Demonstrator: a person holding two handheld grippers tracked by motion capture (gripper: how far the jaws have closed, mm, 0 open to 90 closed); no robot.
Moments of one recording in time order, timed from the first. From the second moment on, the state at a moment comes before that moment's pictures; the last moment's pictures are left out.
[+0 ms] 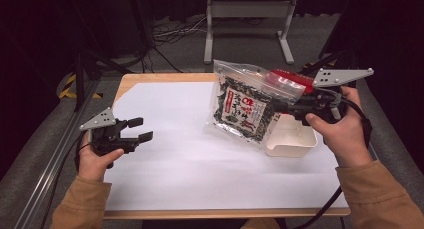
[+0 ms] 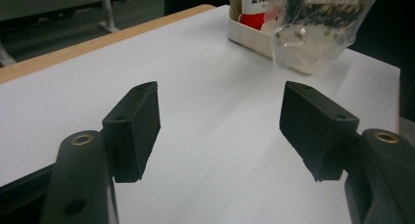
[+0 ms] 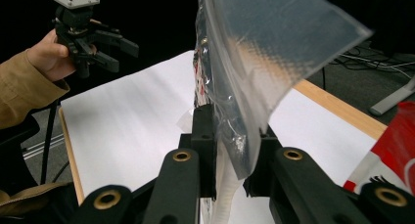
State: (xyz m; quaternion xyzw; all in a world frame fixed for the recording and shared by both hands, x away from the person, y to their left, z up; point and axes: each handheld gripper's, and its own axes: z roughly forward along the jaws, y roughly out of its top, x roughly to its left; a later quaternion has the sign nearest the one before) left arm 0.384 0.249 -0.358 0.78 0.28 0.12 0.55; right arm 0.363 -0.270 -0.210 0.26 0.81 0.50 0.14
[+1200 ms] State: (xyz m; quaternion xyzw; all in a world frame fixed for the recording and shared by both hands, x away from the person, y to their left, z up) left arm 0.393 0.249 -0.384 0.78 0.30 0.09 0.53; right arm 0.369 -0.340 -0.178 0.31 0.80 0.47 0.22
